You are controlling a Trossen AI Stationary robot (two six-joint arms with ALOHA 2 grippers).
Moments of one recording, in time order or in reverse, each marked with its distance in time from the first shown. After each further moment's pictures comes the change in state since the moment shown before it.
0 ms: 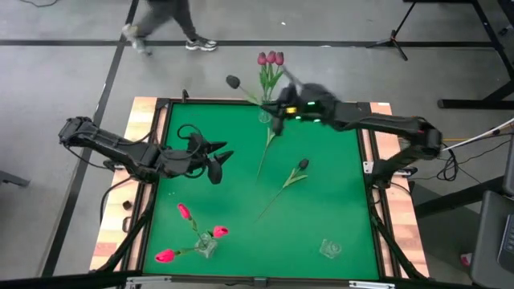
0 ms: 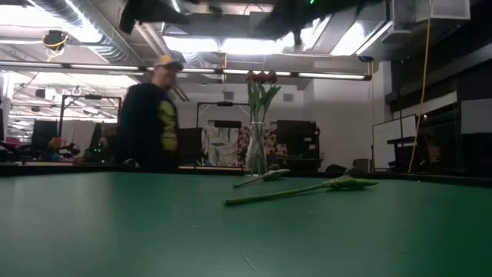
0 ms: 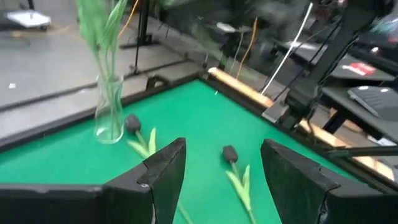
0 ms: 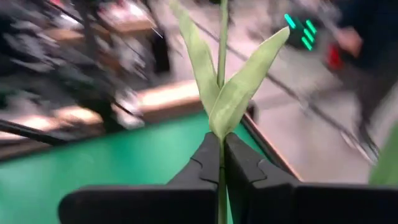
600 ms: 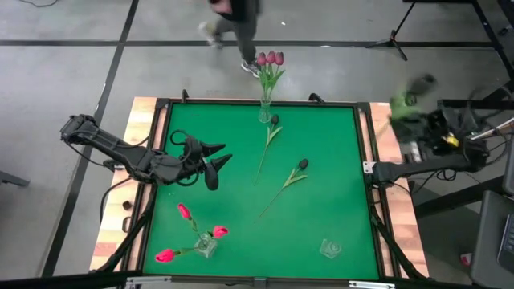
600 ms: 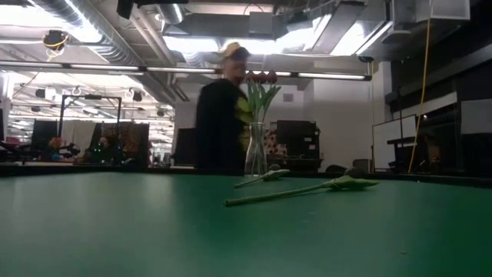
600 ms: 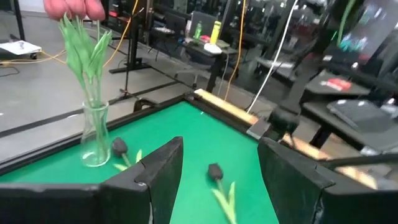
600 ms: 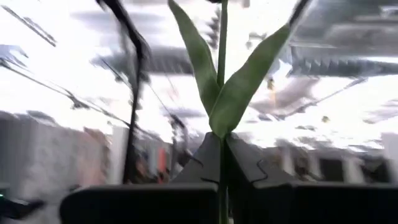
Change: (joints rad) left arm -0.096 0.004 0.000 0.133 -0.111 0.106; right arm 0.425 -0.996 -0.357 0.221 0.055 -0.110
